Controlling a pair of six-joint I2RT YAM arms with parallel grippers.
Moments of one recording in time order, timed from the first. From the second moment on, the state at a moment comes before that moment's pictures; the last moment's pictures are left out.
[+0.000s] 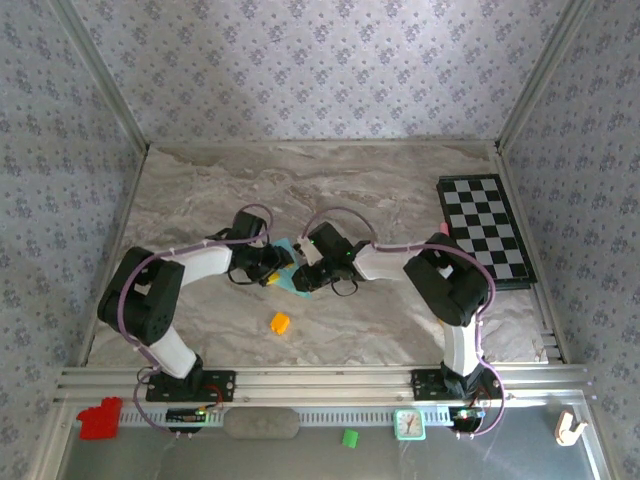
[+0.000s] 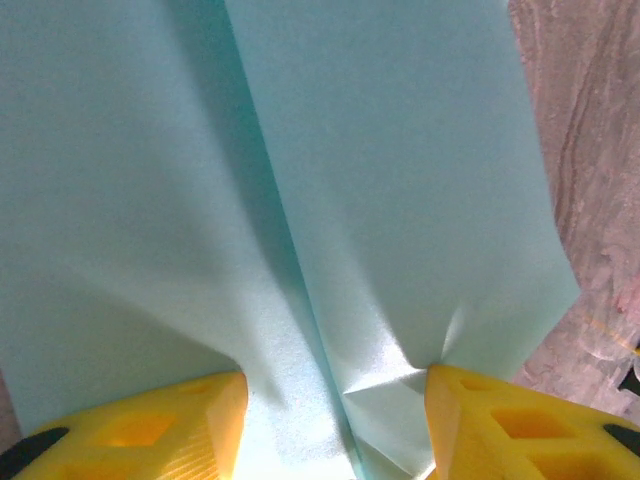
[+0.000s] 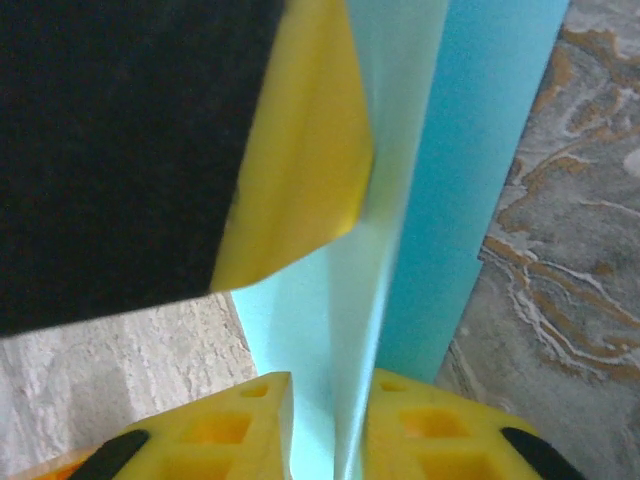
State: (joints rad) left arm -0.44 1.64 0.81 -0.27 0.40 -1.00; right arm 0.81 1.91 1.06 -0.09 -0.40 0.34
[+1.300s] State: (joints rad) left arm -0.45 1.67 0.85 -0.33 0.39 -0.99; right arm 0.78 1.87 1.02 -0.13 -0.46 0.46
